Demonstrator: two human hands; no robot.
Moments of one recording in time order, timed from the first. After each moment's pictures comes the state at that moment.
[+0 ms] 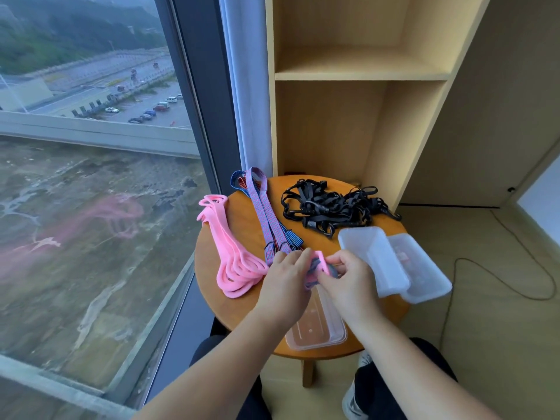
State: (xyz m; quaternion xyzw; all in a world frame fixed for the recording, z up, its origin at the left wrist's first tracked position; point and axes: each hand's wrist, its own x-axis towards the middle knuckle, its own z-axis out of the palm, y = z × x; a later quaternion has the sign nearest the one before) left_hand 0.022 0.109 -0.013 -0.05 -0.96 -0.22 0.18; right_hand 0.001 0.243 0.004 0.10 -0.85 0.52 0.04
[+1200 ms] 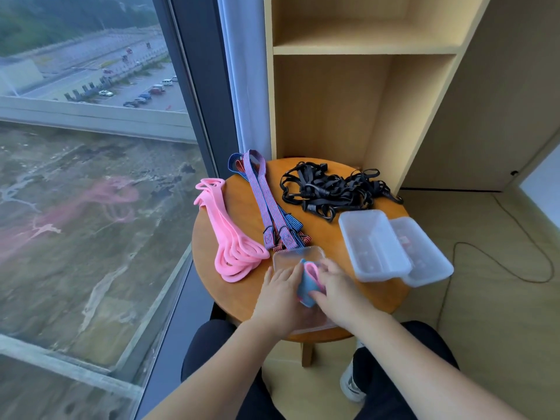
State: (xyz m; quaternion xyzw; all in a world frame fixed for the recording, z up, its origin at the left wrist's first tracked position) left_hand 0.051 0.107 -0.065 -0.01 -0.97 -0.23 -0.01; right_hand -0.001 0.251 -0.052 0.22 -0.92 0.28 -0.14
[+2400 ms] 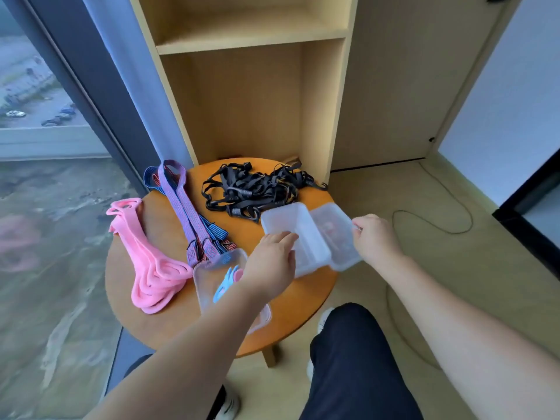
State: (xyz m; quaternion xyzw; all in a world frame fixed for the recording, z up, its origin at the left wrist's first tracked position) left_hand -0.042 0.211 -0.035 -0.14 -0.96 -0.24 0.05; right_hand -0.094 0.430 -0.023 -0.03 -0.98 0.22 0.01
